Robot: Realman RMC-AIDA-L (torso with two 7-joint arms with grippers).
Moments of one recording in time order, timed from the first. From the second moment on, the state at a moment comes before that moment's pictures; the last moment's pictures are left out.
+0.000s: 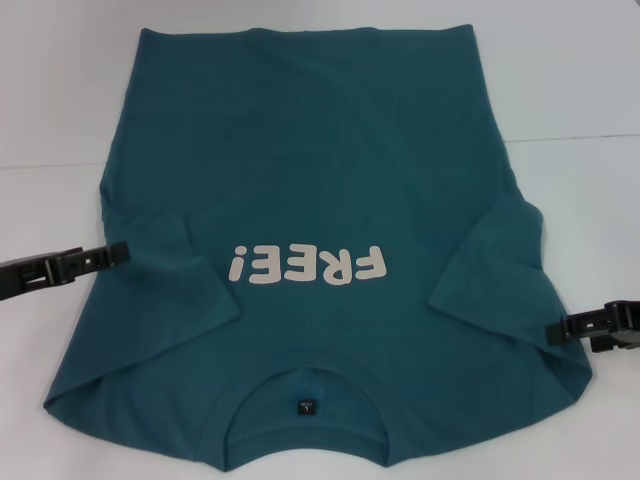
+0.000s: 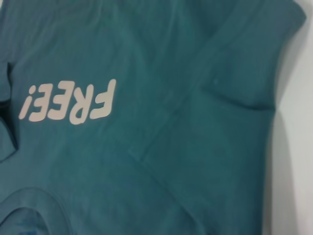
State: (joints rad) left arm -0.51 -2.07 -2.57 -0.78 -1.04 1.26 -1.98; right arm 0.60 1.96 -0.53 -0.80 -2.60 -1.52 2.40
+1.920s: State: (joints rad) left arm -0.51 -2.07 -2.57 -0.76 -1.03 1.24 -1.98; right arm 0.67 1.93 -0.58 -0.79 -2.60 -1.47 2.41
